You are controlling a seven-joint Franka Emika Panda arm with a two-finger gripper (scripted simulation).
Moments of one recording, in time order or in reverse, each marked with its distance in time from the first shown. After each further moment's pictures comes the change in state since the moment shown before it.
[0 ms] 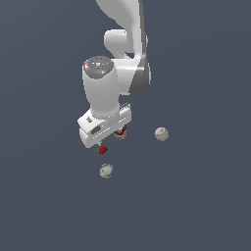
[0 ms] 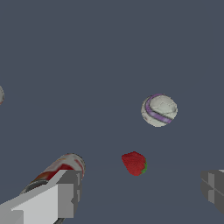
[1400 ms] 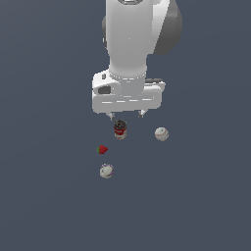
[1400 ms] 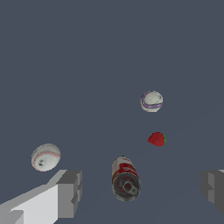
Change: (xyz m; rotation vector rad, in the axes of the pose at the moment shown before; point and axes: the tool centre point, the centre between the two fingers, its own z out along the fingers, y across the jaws) arm 0.037 -0.055 -0.113 -0.005 0.006 0.575
